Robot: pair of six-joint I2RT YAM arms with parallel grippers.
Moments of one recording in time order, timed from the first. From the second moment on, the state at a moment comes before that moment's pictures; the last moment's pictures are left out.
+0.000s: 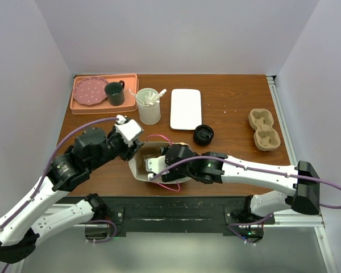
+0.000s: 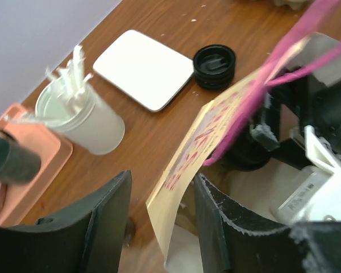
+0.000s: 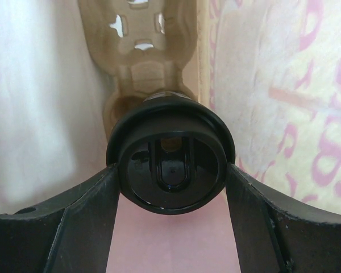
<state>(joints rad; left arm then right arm) -0.81 0.75 1.04 -0.59 -0.02 0.23 1.24 1.34 1.07 -0.52 0.32 -0.69</state>
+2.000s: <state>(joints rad) -0.81 0.67 0.86 -0.65 0.01 -0.29 1.20 1.28 1.03 -0.55 0.32 -0.70</state>
